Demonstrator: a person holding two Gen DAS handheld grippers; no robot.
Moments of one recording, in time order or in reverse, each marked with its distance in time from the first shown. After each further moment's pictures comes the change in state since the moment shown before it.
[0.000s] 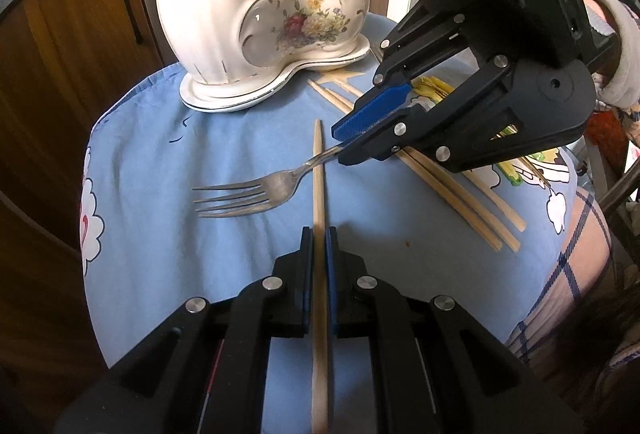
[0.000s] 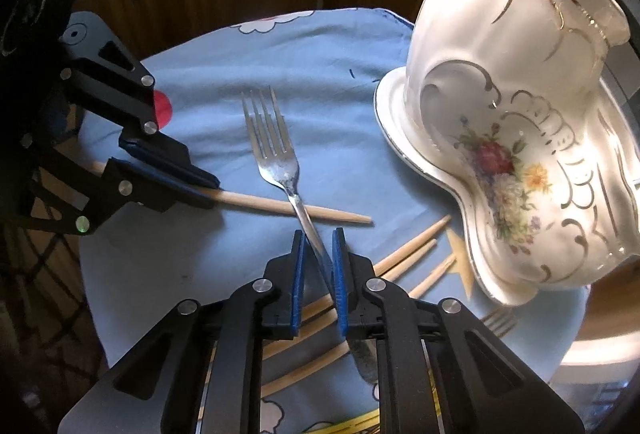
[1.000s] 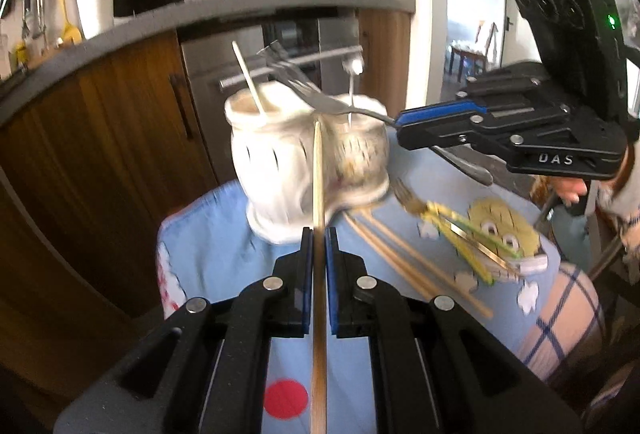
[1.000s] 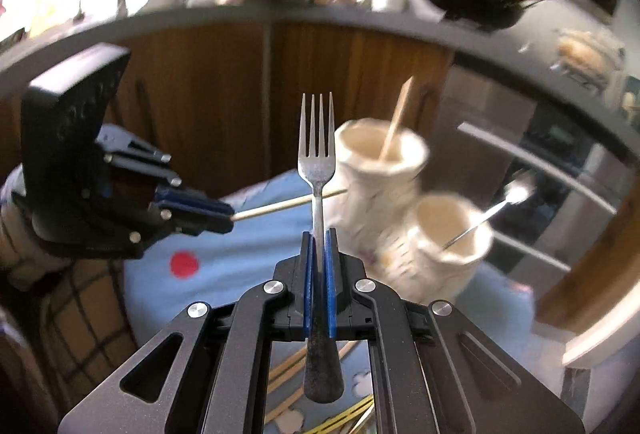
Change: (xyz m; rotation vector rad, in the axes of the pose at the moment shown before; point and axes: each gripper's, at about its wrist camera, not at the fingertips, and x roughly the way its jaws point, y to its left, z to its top) left arm -0.096 0.009 0.047 -0.017 -0.317 0.105; right arm -0.160 -0.029 -0.035 0.262 -0.560 -0.159
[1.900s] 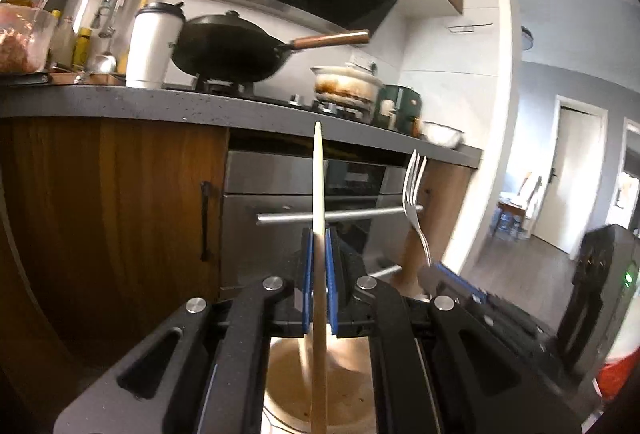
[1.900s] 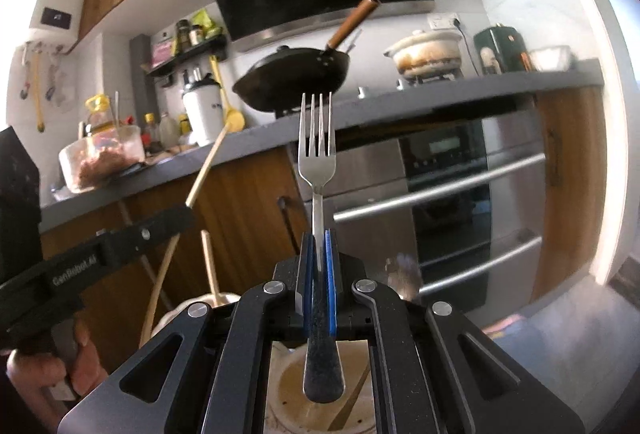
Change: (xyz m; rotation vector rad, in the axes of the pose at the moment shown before) left arm 0.072 0.053 0.107 -0.328 -0.441 0.118; right arm 0.058 -0.080 -0.008 0.477 -0.434 -0.308
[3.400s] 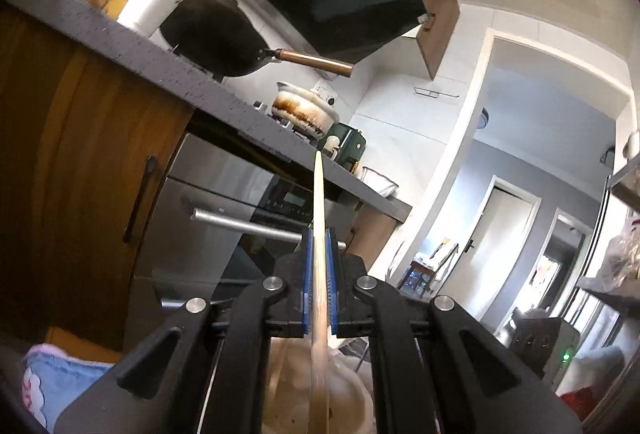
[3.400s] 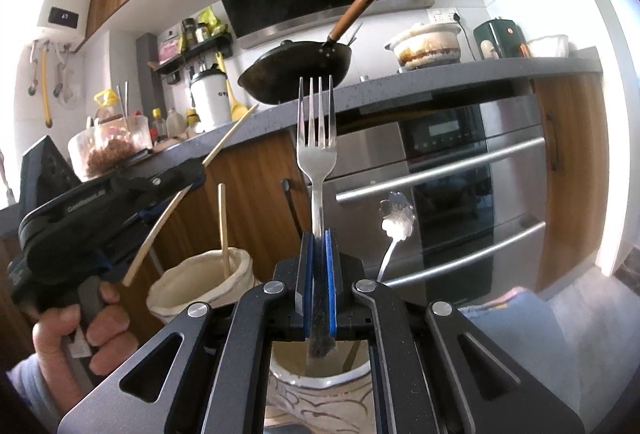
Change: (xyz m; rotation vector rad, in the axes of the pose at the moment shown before) left arm 0.018 0.044 -0.015 -0.273 -0.099 -0.337; right arm -0.019 -0.008 -0.024 0.009 -0.008 0.035
